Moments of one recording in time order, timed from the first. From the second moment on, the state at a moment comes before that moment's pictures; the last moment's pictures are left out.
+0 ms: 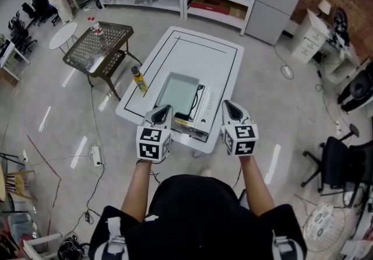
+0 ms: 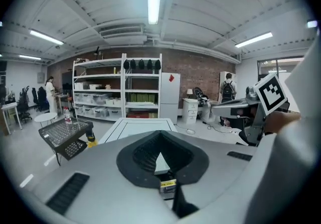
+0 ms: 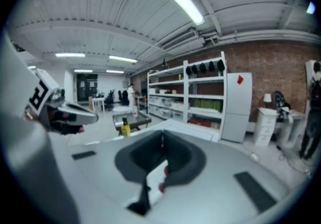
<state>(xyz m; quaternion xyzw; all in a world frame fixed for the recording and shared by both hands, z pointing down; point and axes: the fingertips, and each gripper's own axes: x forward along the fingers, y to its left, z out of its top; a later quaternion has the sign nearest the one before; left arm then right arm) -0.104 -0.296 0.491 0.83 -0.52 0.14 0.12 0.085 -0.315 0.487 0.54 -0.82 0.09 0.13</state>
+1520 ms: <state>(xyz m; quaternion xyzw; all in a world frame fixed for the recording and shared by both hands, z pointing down) -0.084 -0.296 0.426 0.85 -0.53 0.05 0.04 0.087 -0.304 0.436 0.56 -0.82 0.05 0.09</state>
